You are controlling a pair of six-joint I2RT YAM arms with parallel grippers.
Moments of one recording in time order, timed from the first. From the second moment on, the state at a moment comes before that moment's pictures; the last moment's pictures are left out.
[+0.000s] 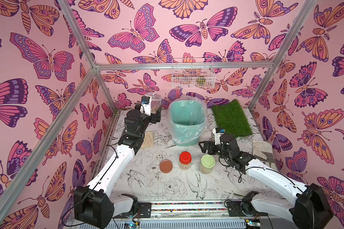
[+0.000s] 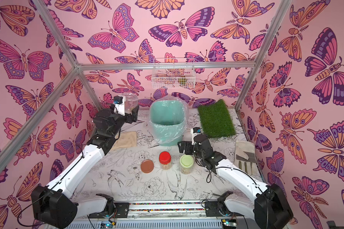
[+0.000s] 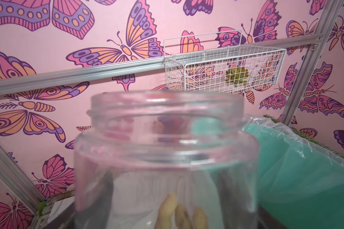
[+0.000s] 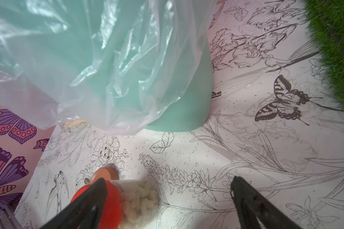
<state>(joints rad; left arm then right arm) -0.27 1.25 1.10 0.15 0.03 0.13 0.57 1.15 0.69 -0.10 -0.03 0.55</state>
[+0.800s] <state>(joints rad) -0.60 1.80 1.90 -0.46 -0.26 1.92 0.57 1.11 0.65 -0.09 0.01 0.53</state>
